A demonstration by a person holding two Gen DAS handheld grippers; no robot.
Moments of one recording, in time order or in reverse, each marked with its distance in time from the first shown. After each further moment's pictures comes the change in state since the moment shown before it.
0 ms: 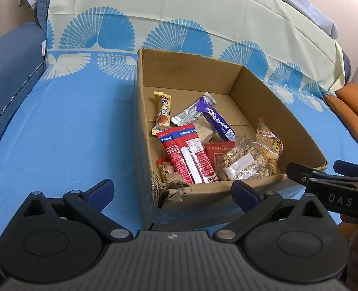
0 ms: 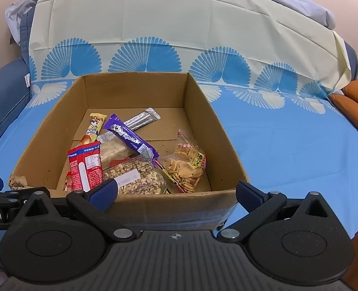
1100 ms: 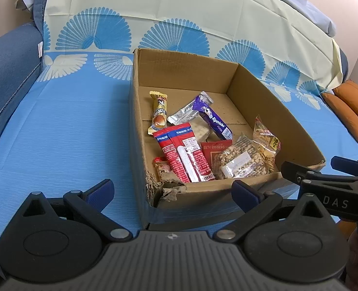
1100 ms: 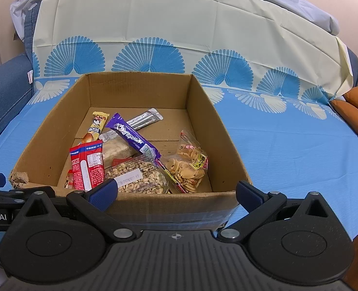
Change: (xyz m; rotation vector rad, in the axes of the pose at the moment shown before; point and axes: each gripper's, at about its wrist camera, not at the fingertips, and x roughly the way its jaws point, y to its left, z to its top) left arm 0.002 -0.005 -0.001 0.006 -0.001 -0.004; right arm 0.000 0.005 0.000 -0.031 -0.007 0.000
